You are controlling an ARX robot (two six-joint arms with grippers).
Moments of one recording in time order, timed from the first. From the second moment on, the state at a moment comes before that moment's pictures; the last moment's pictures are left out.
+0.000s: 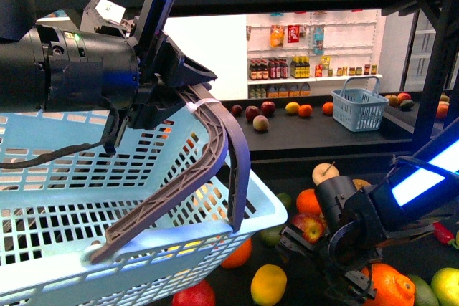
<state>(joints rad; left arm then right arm) -0.30 1.70 1.06 0.49 0.52 -0.89 0.18 2.74 1.87 -0.09 -0.10 0.82</state>
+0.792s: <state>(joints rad) -0.30 1.70 1.06 0.49 0.52 -0.89 0.26 3.03 2.36 -0.33 -0.01 0.71</state>
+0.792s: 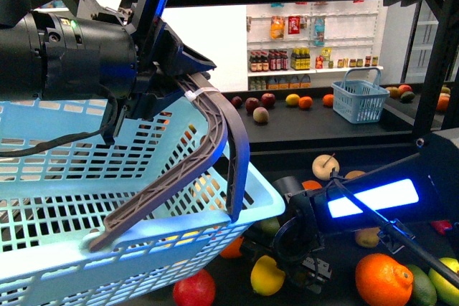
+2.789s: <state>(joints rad) -0.30 1.70 1.06 0.49 0.52 -0.89 0.17 1.94 1.24 0.26 -0.18 0.55</state>
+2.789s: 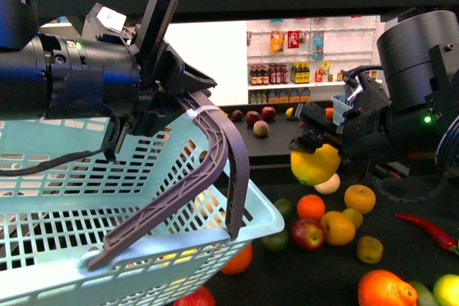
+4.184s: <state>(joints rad) -0.30 1.70 1.06 0.49 0.52 -0.90 0.16 1.62 1.02 0.44 -0.03 0.38</state>
